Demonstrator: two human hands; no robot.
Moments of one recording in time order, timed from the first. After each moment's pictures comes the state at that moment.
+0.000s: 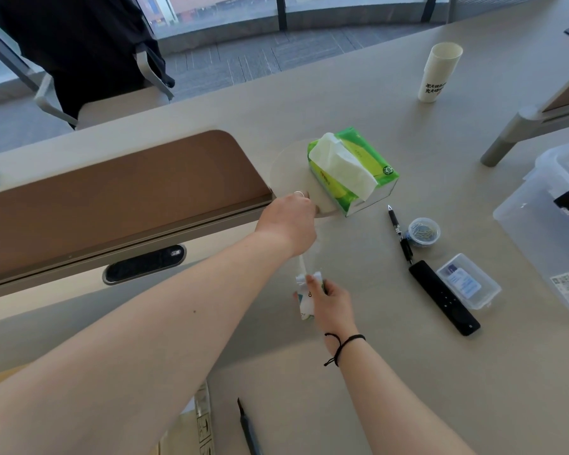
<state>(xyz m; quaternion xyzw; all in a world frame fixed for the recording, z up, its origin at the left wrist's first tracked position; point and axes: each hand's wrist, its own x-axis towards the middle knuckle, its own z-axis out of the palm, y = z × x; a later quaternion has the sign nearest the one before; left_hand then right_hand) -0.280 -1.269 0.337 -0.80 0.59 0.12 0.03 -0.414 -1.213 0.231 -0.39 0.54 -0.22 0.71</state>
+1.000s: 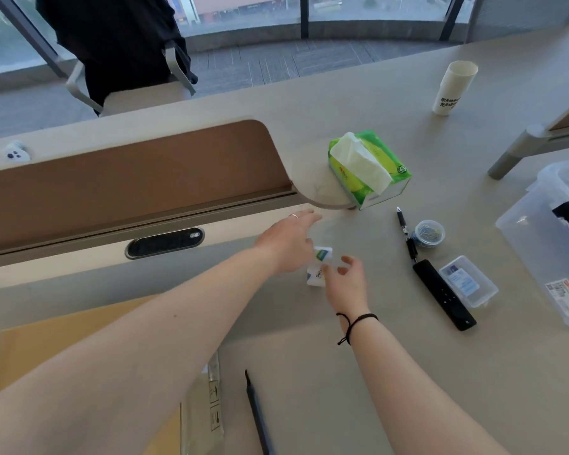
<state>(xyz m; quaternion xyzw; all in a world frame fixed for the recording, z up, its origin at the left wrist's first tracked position) -0.281 -1.196 0.343 -0.79 0.53 0.29 -0.09 -0.420 -1.218 0.260 -0.50 0.61 -0.17 0.59</state>
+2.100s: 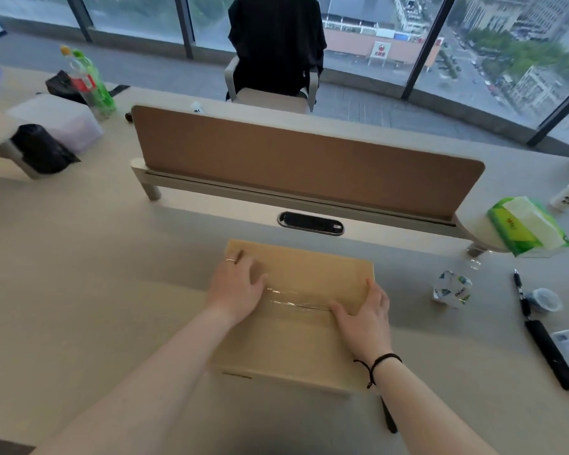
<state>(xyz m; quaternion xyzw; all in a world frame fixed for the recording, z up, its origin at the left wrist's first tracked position) -0.122 -0.773 0.335 -0.92 0.23 0.18 -0.27 -0.304 -0.937 0.337 -0.78 0.48 -0.03 0.40</state>
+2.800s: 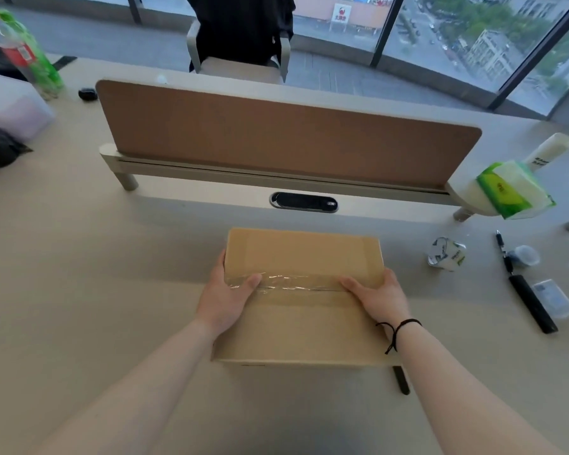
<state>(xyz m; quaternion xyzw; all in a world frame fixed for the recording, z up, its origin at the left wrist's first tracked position) -0.110 -0.720 0.307 -0.82 0.11 0.31 -0.47 -0.296 -0.944 0.335 -0.67 0.59 0.00 0.45</state>
